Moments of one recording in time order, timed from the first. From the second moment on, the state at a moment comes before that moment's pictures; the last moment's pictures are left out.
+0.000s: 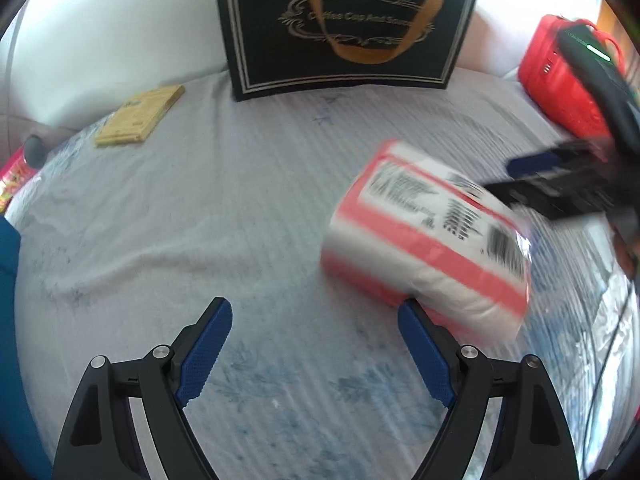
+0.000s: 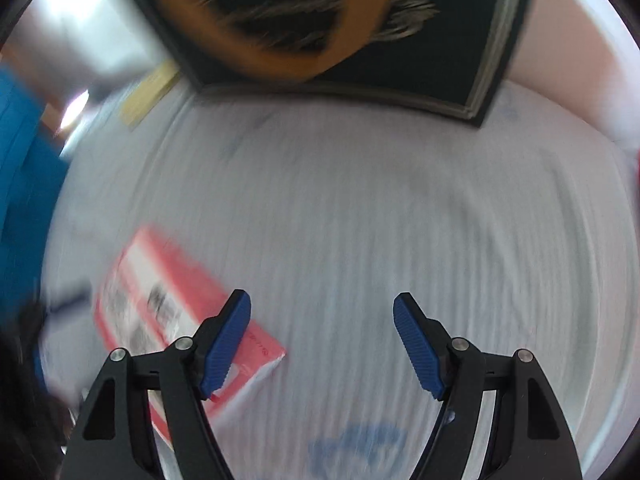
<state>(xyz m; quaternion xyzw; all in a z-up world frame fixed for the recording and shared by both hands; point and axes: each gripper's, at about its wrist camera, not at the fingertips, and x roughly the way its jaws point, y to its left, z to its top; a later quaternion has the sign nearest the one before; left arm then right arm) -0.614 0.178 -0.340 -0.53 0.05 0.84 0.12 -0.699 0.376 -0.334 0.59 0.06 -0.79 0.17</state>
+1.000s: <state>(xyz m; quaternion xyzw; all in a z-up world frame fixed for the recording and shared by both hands) -0.612 0.175 -0.348 -0.55 0.03 0.83 0.10 -0.676 0.358 -0.339 0.53 0.10 -0.82 0.21</state>
